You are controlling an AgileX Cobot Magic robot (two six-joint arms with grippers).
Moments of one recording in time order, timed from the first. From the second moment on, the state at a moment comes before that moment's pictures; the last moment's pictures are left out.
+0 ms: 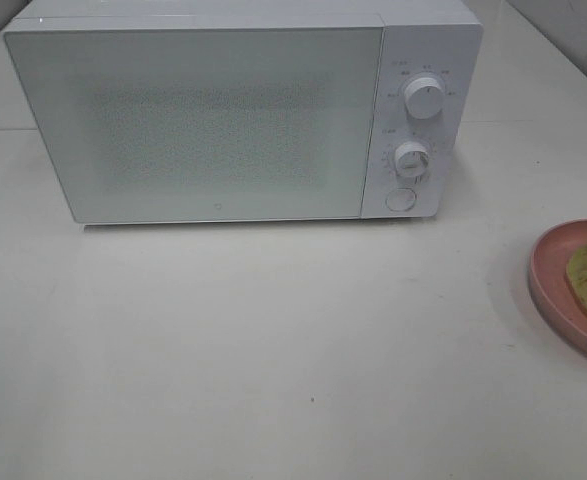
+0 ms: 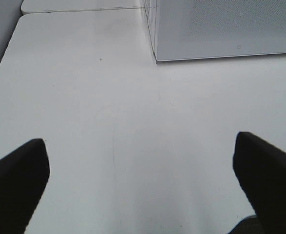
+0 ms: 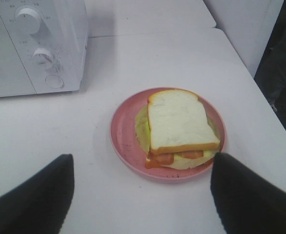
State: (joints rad) left arm -0.02 0.00 -0.50 -0.09 1.04 0.07; right arm 0.10 0.00 -0.56 -0.17 1.02 0.17
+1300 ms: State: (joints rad) left arm -0.02 0.00 -0.50 -0.09 1.04 0.07; right arm 0.10 0.55 -0.57 -0.17 0.56 0.17
